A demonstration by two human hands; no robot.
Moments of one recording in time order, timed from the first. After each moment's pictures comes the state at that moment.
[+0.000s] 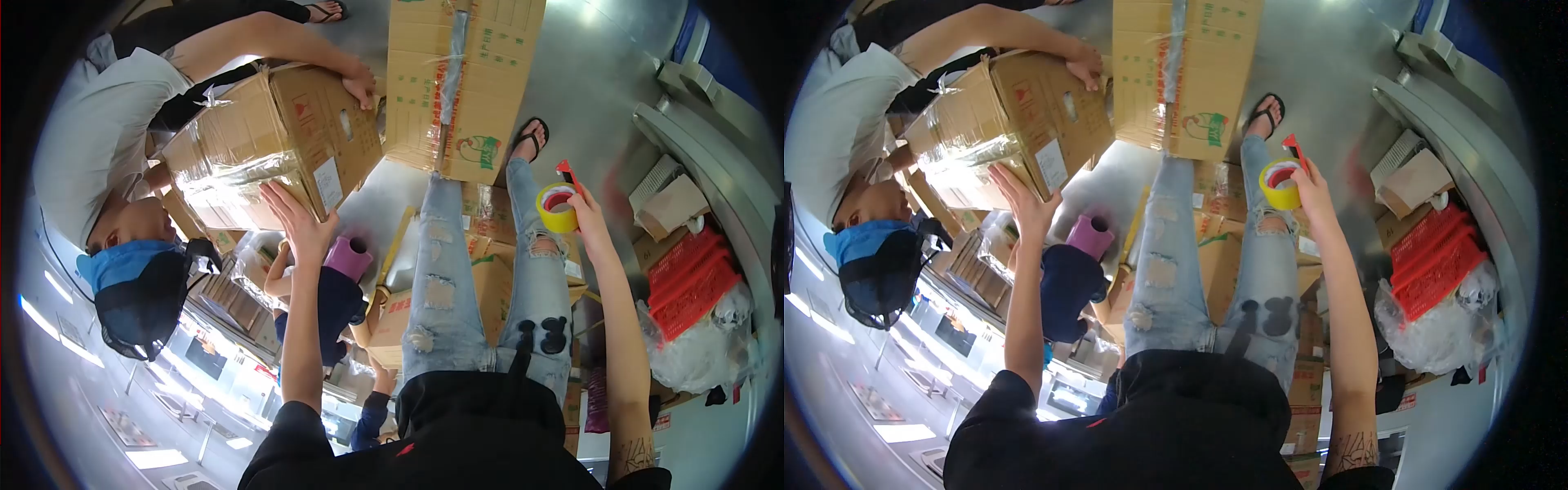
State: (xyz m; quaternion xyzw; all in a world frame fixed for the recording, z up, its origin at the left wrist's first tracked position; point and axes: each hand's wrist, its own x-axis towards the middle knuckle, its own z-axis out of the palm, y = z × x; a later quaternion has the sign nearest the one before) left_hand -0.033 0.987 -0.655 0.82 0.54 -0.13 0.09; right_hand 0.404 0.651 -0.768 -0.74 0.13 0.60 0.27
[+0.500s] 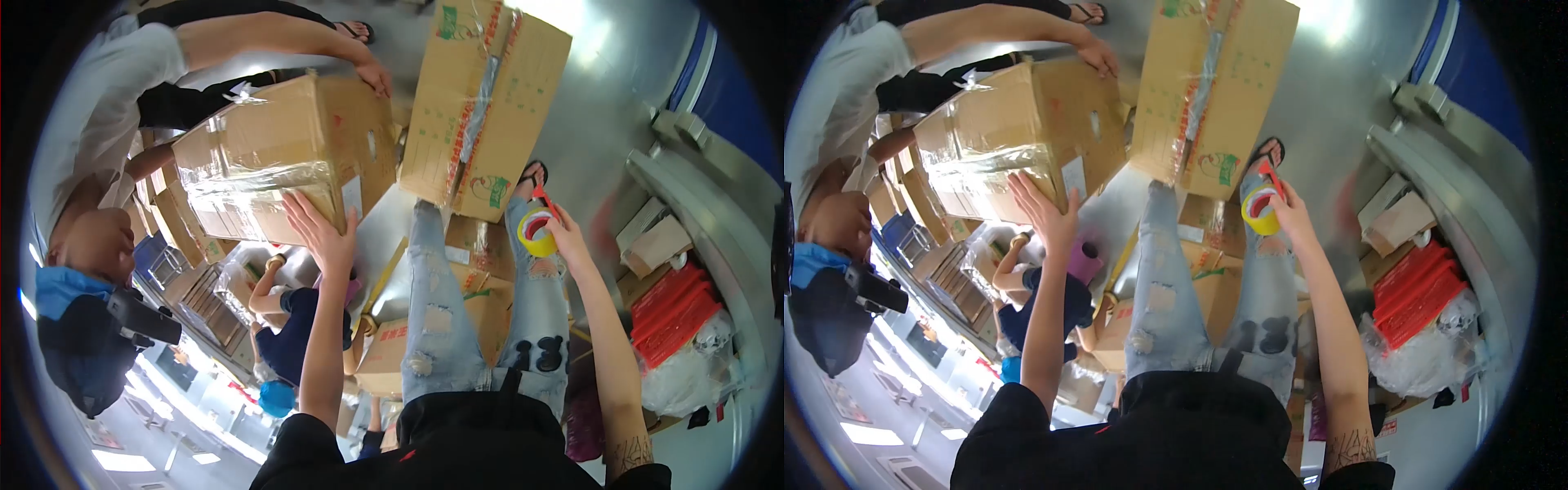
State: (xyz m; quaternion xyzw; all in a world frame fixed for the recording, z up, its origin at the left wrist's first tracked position) left_hand -0.009 0.982 -0.670 0.81 0.59 -0.02 0.03; right_hand 0.382 0.714 -0.771 -0.75 0.01 0.61 0.27
